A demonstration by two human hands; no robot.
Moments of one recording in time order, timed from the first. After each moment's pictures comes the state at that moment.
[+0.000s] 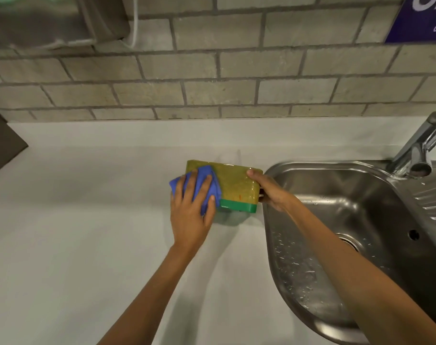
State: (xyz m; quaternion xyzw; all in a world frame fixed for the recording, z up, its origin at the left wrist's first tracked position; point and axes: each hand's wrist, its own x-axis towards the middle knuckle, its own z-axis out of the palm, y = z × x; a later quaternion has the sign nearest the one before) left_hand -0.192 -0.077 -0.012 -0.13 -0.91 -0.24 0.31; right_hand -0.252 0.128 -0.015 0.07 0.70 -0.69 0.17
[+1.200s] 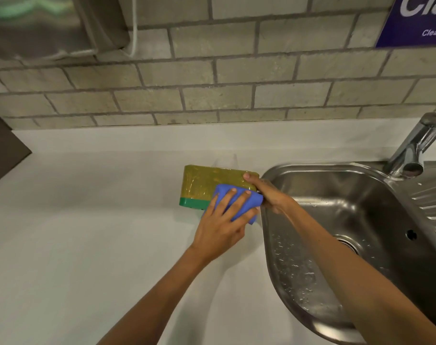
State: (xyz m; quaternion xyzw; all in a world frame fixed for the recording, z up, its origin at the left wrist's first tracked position) left_hand -0.182 -0.040 -0.023 -0.37 -0.86 -0.06 0.34; right_hand -0.248 0.126 -0.011 0.06 0.69 -0.70 0.18
